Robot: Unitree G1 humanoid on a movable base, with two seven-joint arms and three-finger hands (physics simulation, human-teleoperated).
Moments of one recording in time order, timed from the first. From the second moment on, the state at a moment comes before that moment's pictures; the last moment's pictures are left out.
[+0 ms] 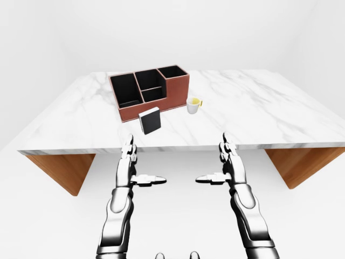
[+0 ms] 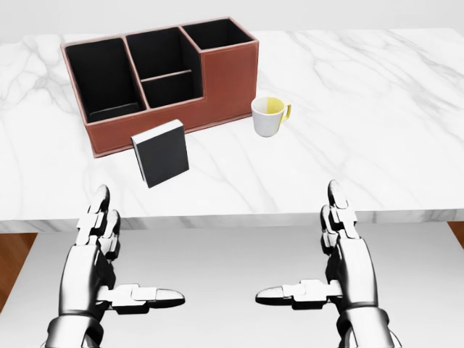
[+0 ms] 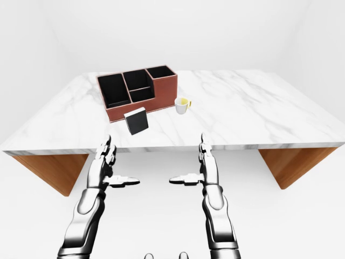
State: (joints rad) left arm 0.01 0.01 0.02 -0.03 -0.01 0.02 -0.02; right arm 0.01 -0.01 -0.01 -0.03 0.00 0.01 0.01
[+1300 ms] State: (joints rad) left arm 0.20 0.00 0.12 -0.61 -0.11 0.09 -0.14; right arm 0.29 -0.01 0.06 -0.65 -0.06 0.09 0.00
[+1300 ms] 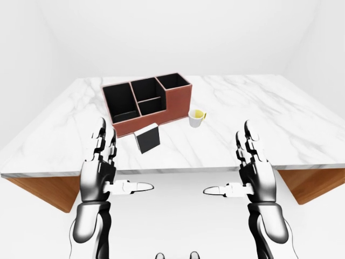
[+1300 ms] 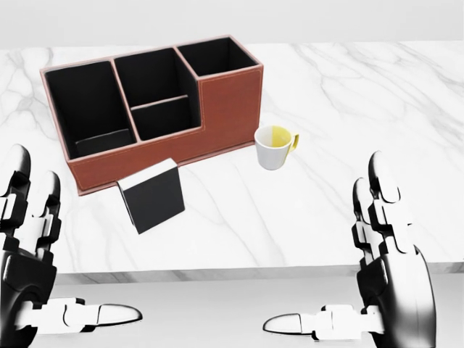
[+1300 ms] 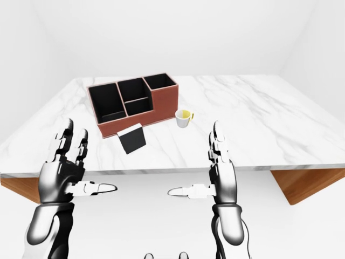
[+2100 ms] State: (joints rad) left arm 0.20 -0.01 0.13 -0.62 -0.12 0.09 -0.14; right arm 0.28 -0.01 0.08 -0.64 -0.07 0.09 0.00
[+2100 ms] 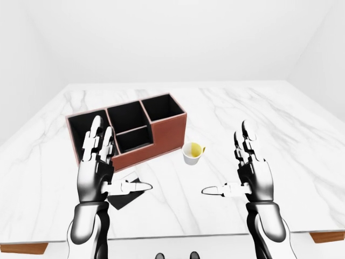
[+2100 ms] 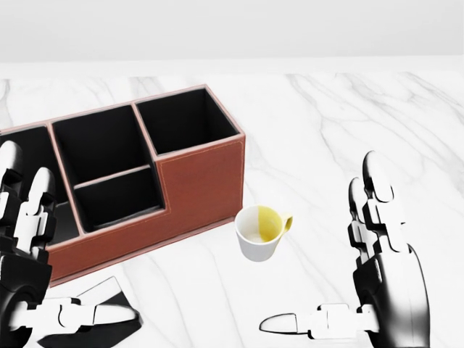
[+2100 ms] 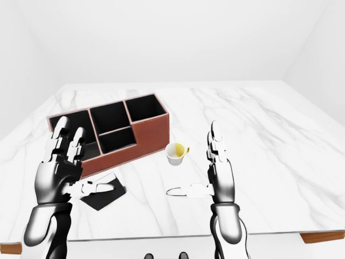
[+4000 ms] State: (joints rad) left arm 0.39 -0.08 0.39 -0.53 0.59 -0.09 -0.21; right arm 0.28 -0.01 0.08 -0.64 -0.08 0.09 -0.02
